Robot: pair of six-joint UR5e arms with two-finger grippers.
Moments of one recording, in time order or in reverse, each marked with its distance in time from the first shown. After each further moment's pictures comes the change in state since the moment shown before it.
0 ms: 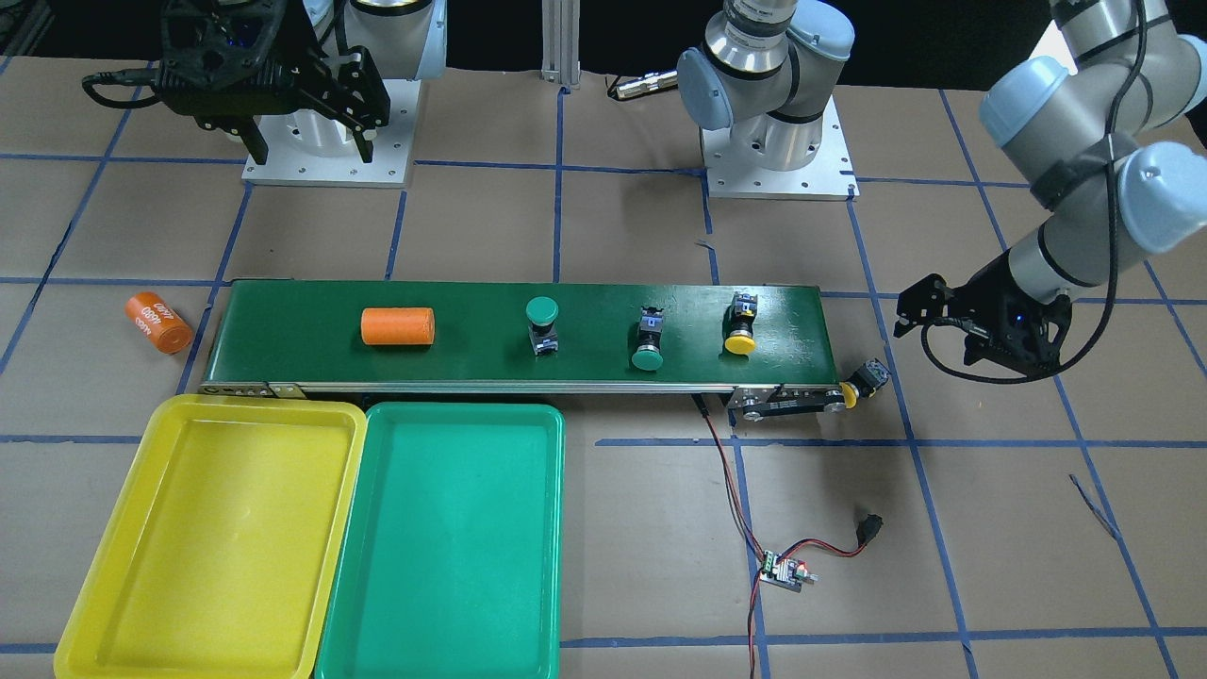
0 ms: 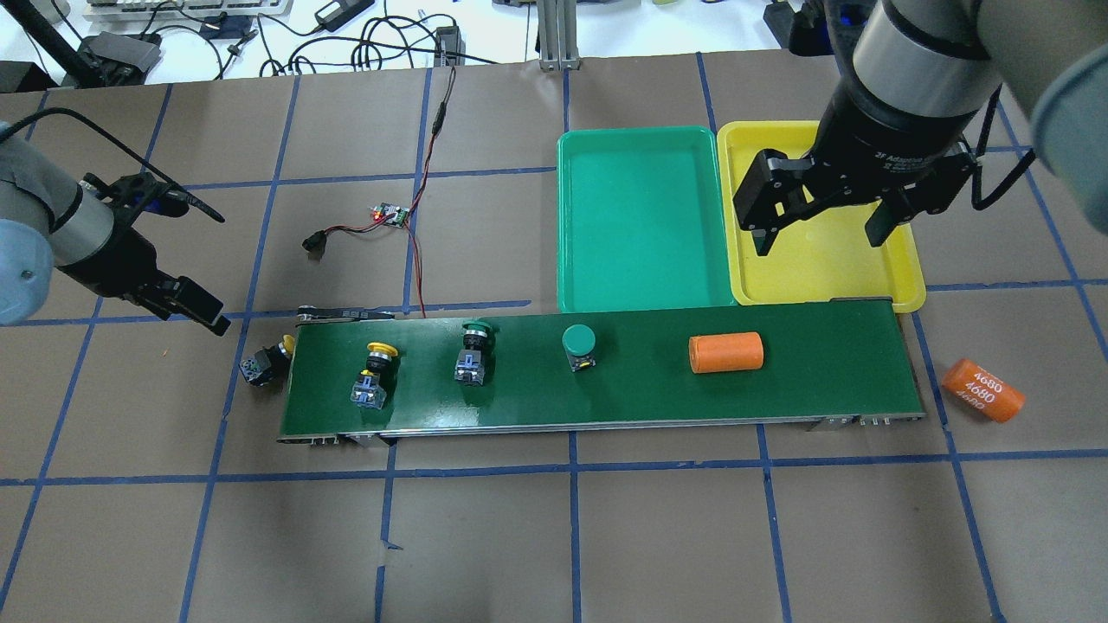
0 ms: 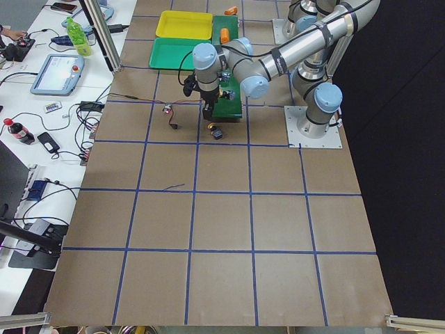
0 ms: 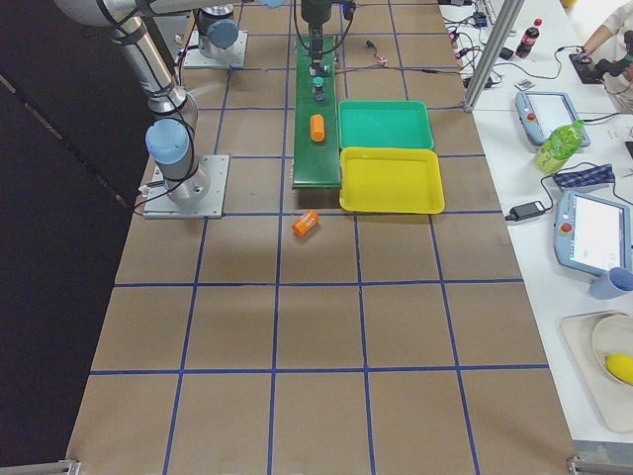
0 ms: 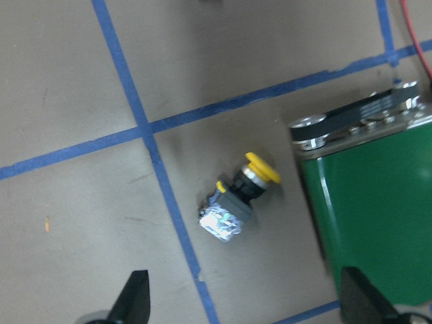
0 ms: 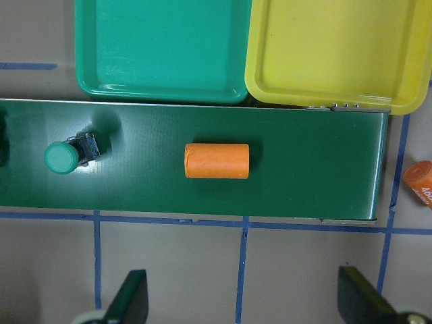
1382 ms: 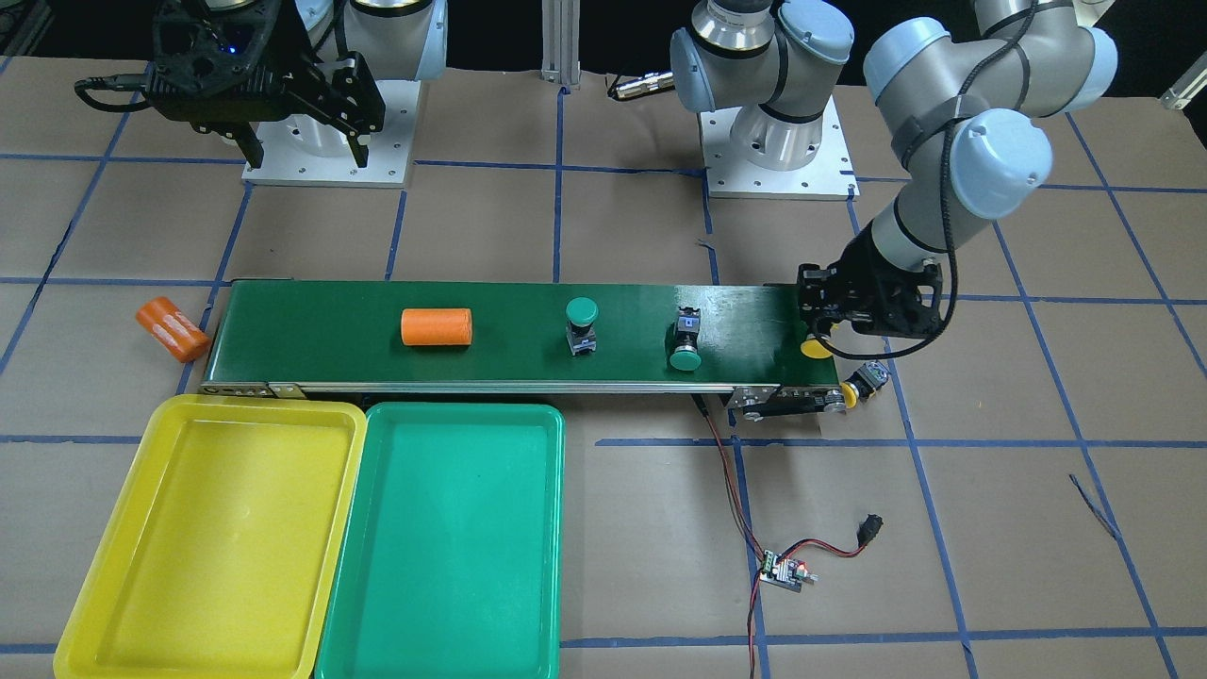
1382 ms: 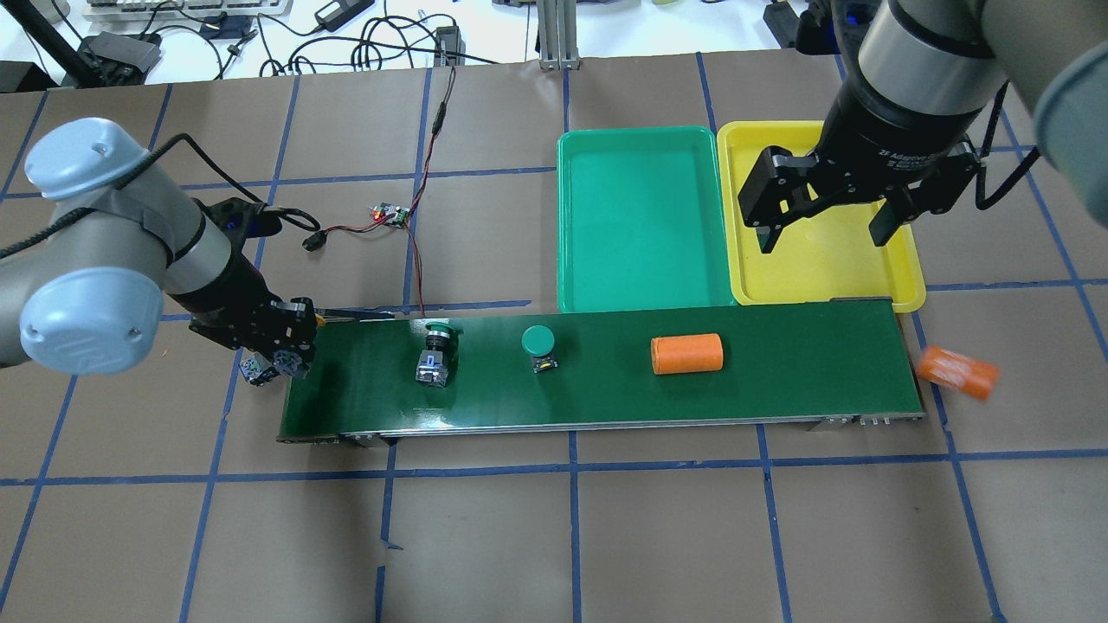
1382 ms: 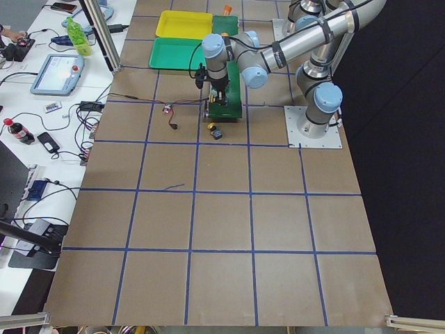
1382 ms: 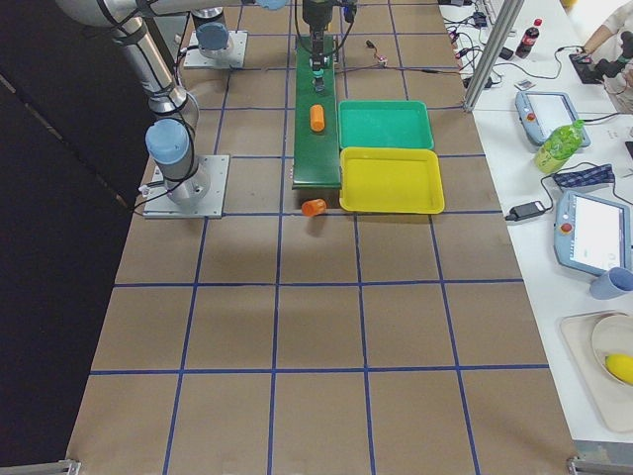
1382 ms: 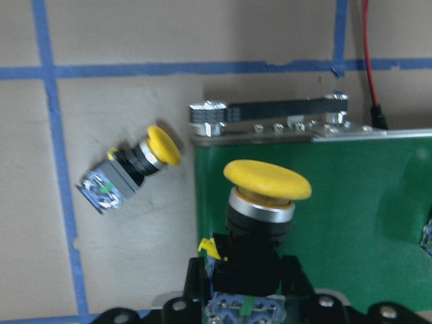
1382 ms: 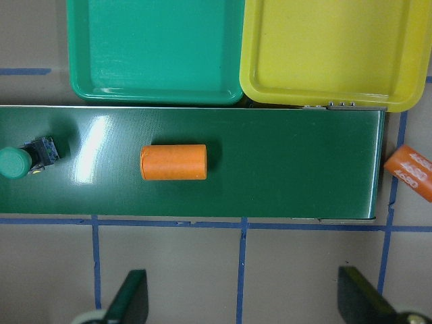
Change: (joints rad) left arm -0.248 0.124 -0.108 -0.052 -0.007 -0.626; right arm -0.014 0.004 0.003 -0.006 0.000 0.011
